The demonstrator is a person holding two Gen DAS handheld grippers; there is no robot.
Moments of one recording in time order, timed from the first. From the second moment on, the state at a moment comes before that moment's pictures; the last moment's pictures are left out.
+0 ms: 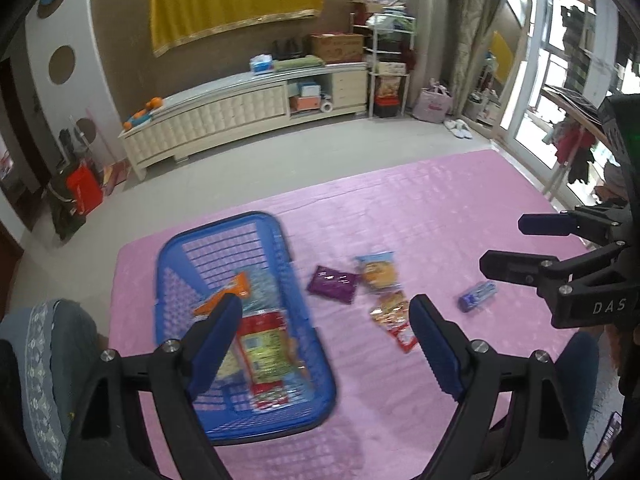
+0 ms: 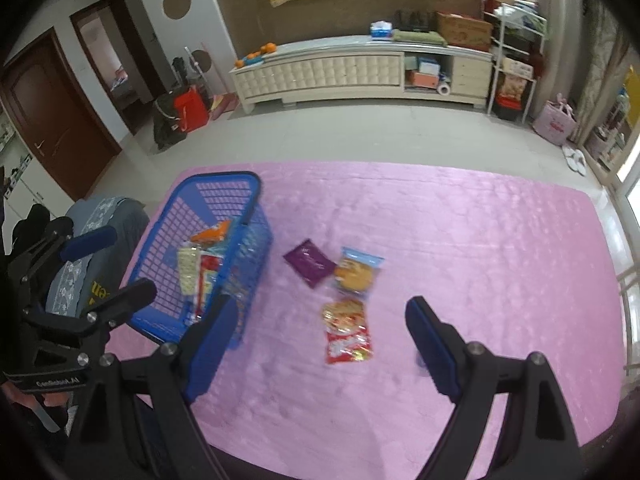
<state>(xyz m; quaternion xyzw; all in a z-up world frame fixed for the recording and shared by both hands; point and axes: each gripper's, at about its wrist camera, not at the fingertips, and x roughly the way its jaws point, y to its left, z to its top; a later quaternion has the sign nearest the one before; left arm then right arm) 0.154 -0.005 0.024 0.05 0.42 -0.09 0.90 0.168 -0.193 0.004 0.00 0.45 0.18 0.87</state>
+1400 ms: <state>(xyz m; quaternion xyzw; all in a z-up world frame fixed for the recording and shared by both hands) 0.249 -0.115 -0.199 -0.02 0.62 -0.04 0.78 0.218 -0.329 -0.185 0.05 0.59 0.15 0.80</state>
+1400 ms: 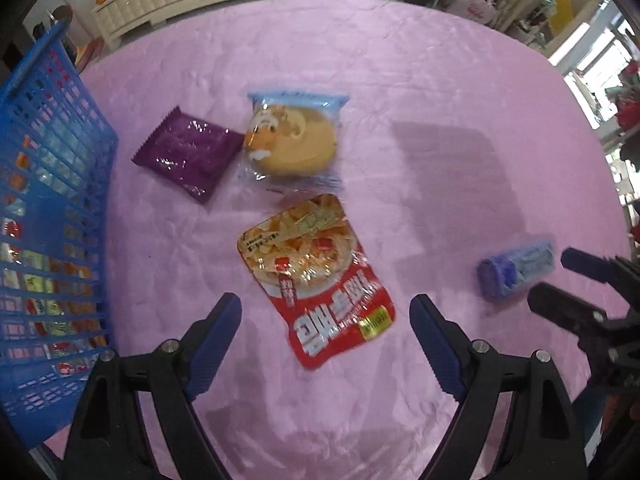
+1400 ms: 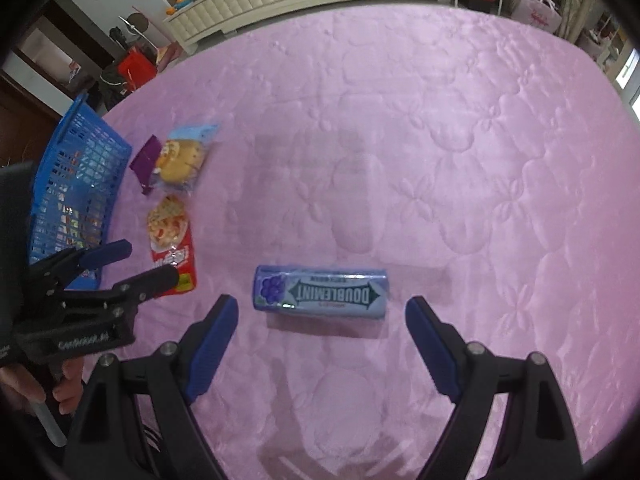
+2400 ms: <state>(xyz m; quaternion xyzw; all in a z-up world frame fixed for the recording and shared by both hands) 0.255 -0.131 -0.205 0.02 0.63 -0.05 0.77 0.232 -0.299 -0.200 0.01 0.60 0.13 0.78</state>
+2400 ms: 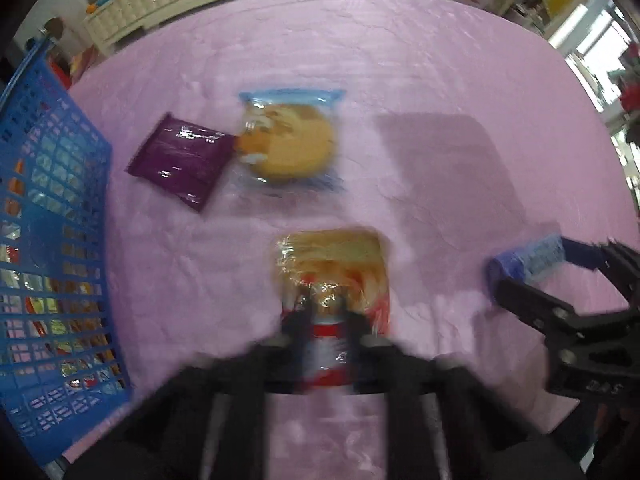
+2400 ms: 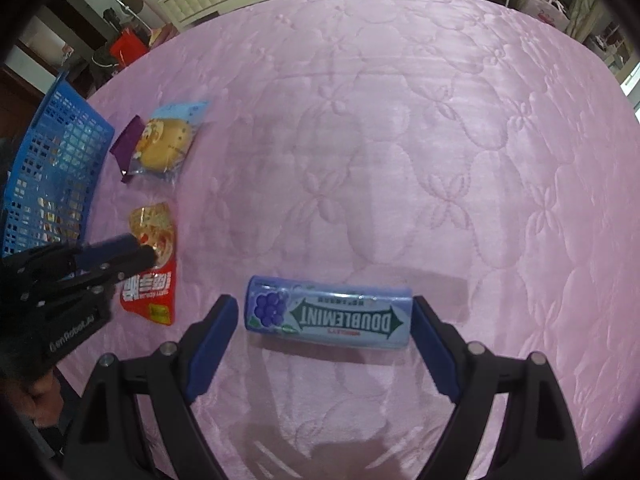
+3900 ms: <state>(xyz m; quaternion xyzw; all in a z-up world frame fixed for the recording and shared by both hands) 0.192 -0.144 -0.192 0.13 0.59 -0.18 0.77 0.180 -0.318 -0.183 -0.01 0.57 0.17 0.80</state>
